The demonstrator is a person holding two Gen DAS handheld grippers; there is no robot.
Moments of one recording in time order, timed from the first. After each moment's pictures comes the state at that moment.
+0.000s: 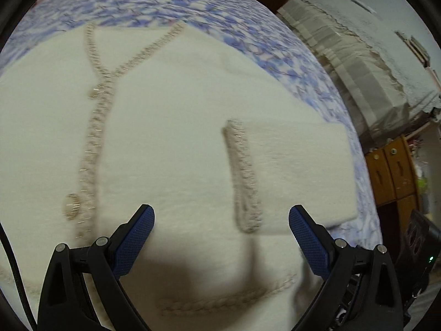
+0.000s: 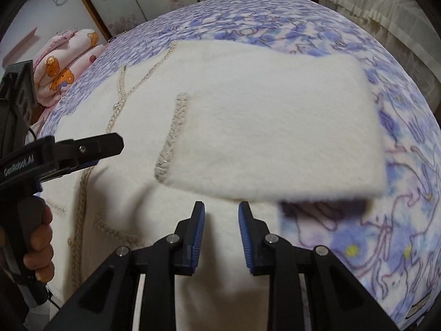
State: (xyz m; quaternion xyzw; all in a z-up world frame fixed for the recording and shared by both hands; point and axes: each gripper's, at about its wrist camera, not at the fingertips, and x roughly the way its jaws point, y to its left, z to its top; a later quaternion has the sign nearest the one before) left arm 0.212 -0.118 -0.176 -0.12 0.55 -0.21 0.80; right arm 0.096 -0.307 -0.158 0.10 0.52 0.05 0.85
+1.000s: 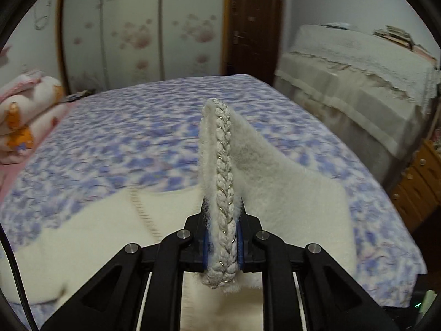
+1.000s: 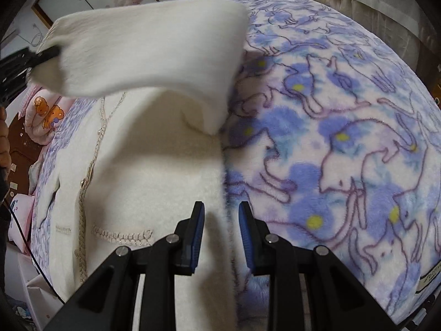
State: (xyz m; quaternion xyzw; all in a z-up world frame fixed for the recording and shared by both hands) left arm 0.279 -0.106 -0.015 0.03 0.36 -0.12 0.93; right arm 0.081 -0.347 -0.166 0.18 0.51 0.02 0.84
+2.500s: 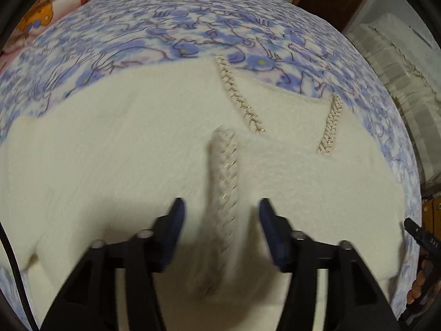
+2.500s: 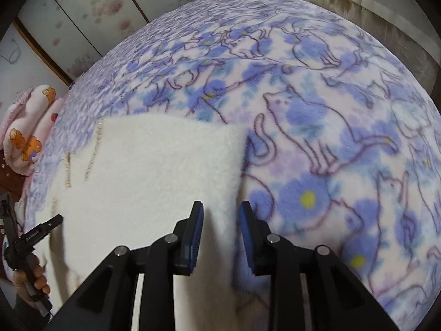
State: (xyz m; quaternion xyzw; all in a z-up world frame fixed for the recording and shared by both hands) left arm 0.362 0.043 -0.193 -0.10 0.55 -0.05 0.83; right arm 0.267 -0.376 -0.161 0.19 0.51 -0.02 0.84
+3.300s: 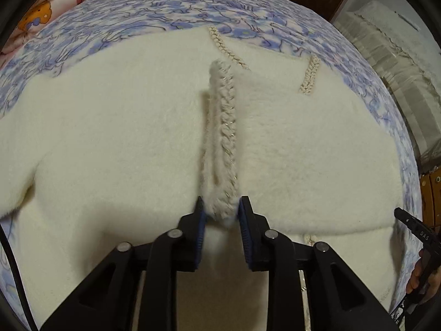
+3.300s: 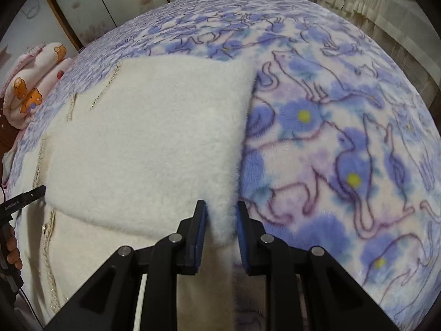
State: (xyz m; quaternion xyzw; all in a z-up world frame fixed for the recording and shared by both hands) left arm 0.280 0.038 -0.199 -0.08 0.56 -0.08 0.82; right arm 0.205 -0.334 -0.179 0.09 0.54 -0.02 0.84
